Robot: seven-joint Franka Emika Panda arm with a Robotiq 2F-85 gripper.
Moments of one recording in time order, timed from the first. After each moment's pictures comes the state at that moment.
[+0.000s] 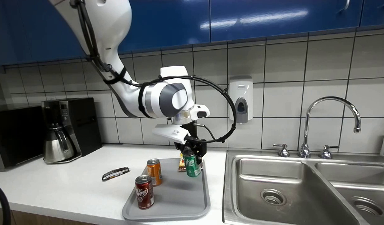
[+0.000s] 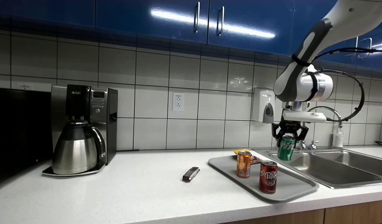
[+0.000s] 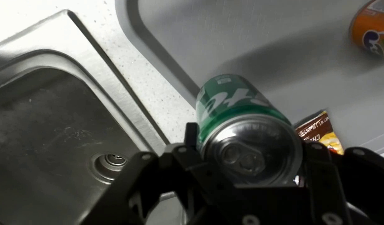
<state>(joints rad) -0.12 0.03 -0.17 -2.43 -0.04 2.70 0.13</state>
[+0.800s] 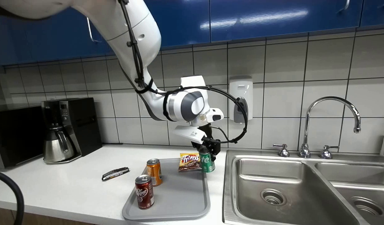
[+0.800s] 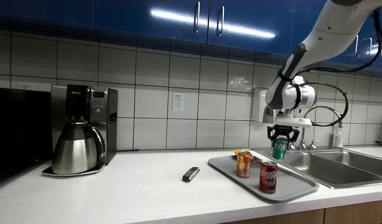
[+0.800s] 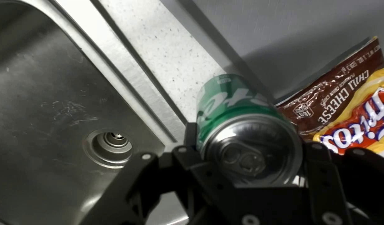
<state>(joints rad) -0.15 0.31 -0.17 -2.14 0.04 2.70 0.11</state>
